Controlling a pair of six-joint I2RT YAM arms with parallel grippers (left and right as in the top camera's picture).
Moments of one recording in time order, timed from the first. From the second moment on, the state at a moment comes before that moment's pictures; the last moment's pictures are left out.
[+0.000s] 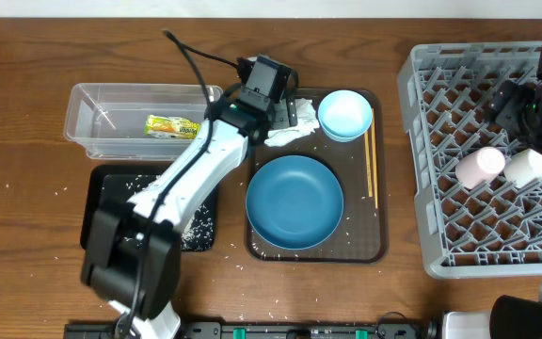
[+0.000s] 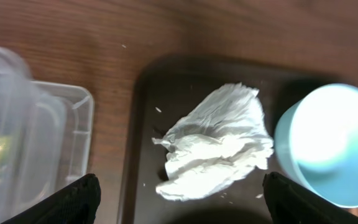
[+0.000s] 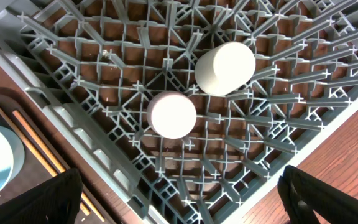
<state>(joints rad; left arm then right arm) -0.48 1.84 1.41 -0.53 -0.17 -0.52 -0.16 1.58 1.77 -1.38 0.28 0.46</state>
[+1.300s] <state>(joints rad) -0.54 2.11 1.41 -0.31 -0.08 -0.17 -0.16 1.58 1.77 -1.38 0.28 0.46</state>
